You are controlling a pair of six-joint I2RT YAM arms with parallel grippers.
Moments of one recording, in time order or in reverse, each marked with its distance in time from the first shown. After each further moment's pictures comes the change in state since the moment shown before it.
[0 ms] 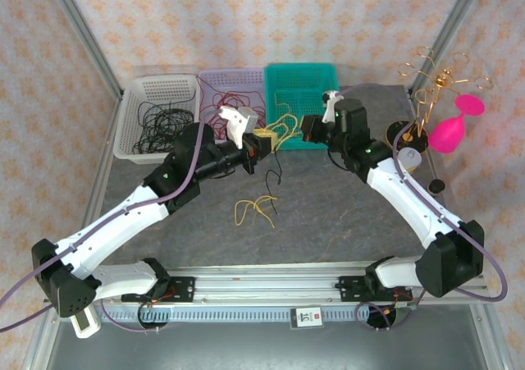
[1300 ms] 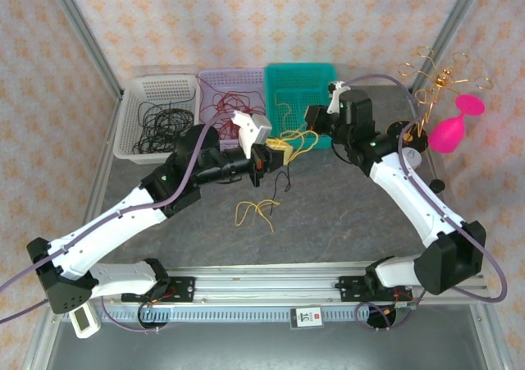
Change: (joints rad) left arm -0.130 0.013 0.090 -0.089 0.095 0.021; right arm -0.026 0.032 0.130 -0.060 0.040 -0.010
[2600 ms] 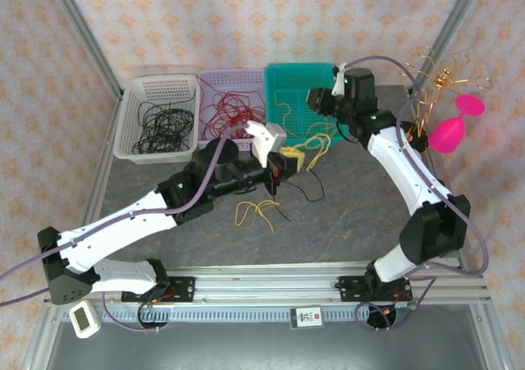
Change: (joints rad) left arm -0.107 0.027 -0.024 0.066 -0.241 -0.084; right arm -0.113 0.157 0.161 -0.080 -0.082 -0.063
